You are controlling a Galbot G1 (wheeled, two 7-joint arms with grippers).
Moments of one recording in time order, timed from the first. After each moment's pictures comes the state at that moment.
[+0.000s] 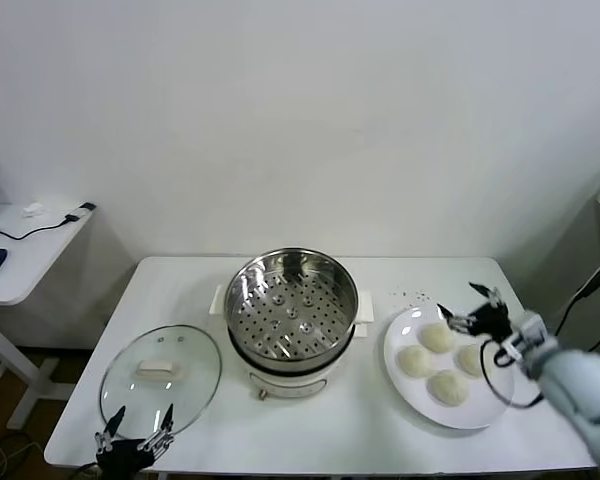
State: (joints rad) left arm 1.90 -1.45 -0.72 -2.15 -0.21 0.18 0.02; right arm -0.81 0.49 0.11 1.60 0.31 -0.19 -0.55
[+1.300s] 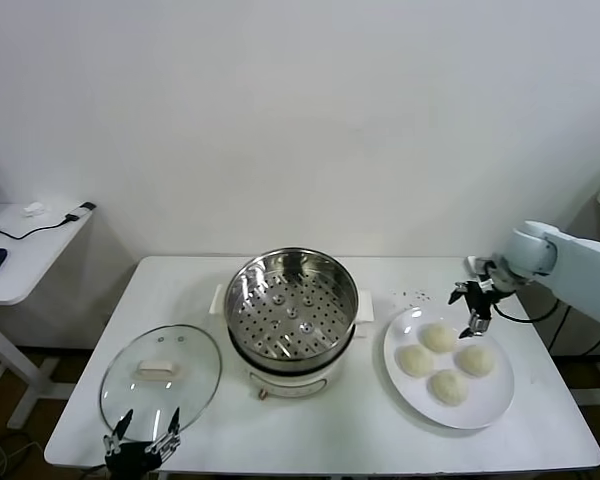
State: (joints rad) left arm 1.88 -1.46 -0.70 -2.11 -0.18 0.16 0.02; right arm 0.34 0.63 -1.33 1.20 0.29 -0.24 -0.95
